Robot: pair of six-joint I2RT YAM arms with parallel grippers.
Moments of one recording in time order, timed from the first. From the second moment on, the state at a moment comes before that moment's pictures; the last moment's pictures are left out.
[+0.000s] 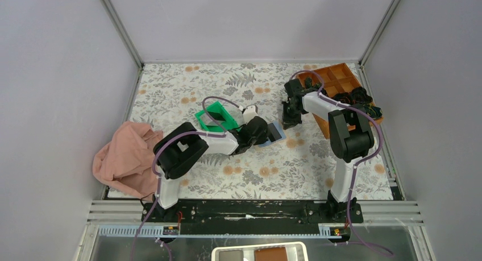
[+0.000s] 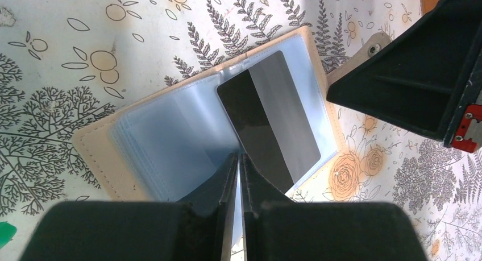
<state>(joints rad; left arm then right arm) -0.86 1.96 1.04 0.21 -0.29 -0.94 0.33 1.96 1.33 -0.64 -0.07 0.38</state>
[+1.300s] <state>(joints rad) -0.86 2.03 1.20 0.07 -0.30 -0.86 0.36 1.96 1.33 -0.63 -0.04 0.37</state>
